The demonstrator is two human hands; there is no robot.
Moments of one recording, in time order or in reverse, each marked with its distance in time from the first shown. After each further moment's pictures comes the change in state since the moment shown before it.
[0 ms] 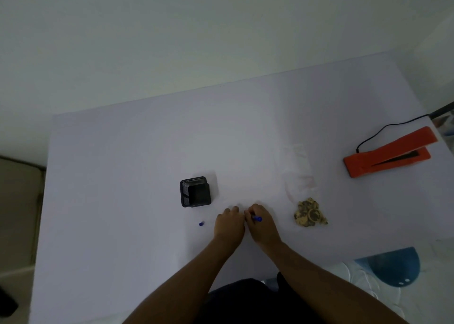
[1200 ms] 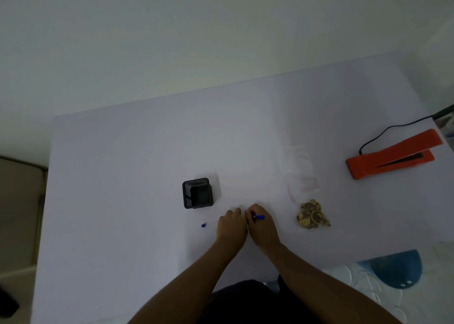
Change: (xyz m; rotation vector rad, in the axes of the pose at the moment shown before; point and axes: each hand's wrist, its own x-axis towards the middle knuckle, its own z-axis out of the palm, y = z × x) left_hand -0.002 0.001 -0.003 -0.013 -0.021 0.001; right_hand 0.000 -0.011 0.002 0.067 0.032 0.013
